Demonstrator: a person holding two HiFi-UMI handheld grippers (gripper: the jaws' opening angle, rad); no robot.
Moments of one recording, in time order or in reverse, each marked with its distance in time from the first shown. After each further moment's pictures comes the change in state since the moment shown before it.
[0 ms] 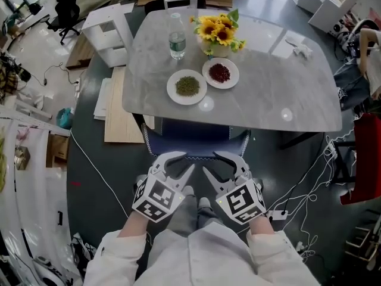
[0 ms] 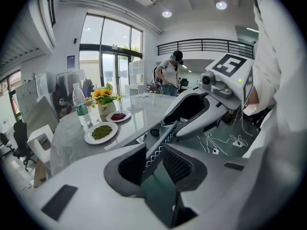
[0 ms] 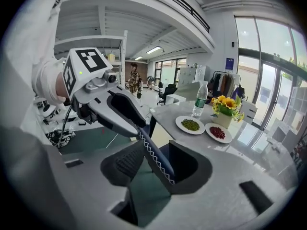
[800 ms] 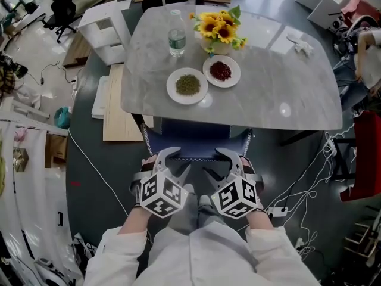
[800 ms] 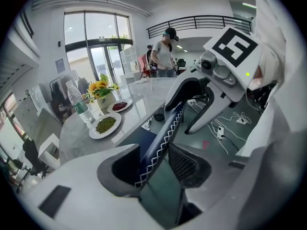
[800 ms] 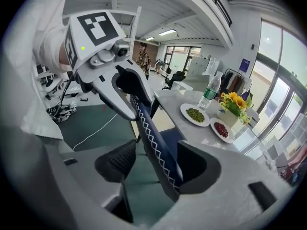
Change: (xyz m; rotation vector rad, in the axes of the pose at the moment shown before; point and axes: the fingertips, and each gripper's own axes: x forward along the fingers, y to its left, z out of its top) left arm 0.018 0.021 -0.036 0.143 0.192 0.043; right arm 0.035 0.002 -0.037 -0.167 0.197 0.005
